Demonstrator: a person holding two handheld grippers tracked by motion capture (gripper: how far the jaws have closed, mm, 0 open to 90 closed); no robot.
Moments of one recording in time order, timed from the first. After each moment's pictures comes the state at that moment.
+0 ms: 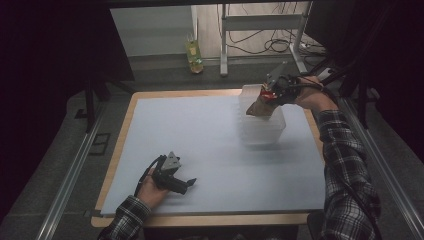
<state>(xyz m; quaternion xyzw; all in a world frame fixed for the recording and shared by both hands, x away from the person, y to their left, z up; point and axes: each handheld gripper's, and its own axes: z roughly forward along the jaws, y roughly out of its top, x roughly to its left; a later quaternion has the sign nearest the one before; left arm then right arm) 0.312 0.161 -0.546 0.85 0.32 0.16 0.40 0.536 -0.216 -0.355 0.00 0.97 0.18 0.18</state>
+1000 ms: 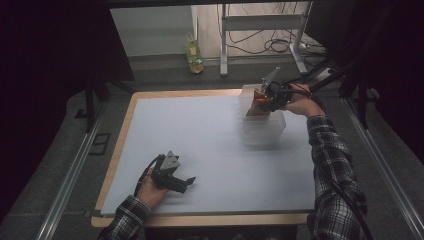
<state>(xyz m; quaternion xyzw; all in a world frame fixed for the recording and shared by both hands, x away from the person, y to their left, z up) 0.312 0.163 -0.544 0.84 0.32 0.17 0.40 0.553 -0.208 -0.395 0.09 0.96 0.20 0.17</state>
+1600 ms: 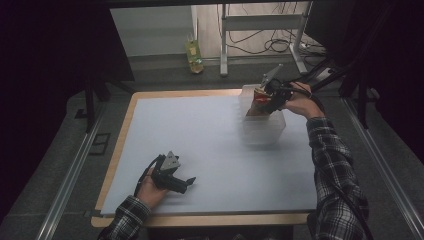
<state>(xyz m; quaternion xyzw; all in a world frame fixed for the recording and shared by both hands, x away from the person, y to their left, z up) 0.312 0.163 -0.544 0.84 0.32 0.17 0.39 0.550 -0.206 -0.387 0.13 0.95 0.23 0.17</state>
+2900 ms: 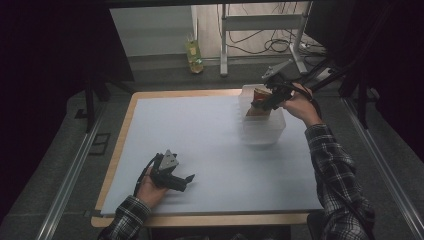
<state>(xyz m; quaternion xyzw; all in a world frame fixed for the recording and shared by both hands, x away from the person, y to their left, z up) 0.311 0.165 -0.541 0.83 0.33 0.19 0.40 0.528 -0.201 -0.366 0.21 0.90 0.34 0.18</state>
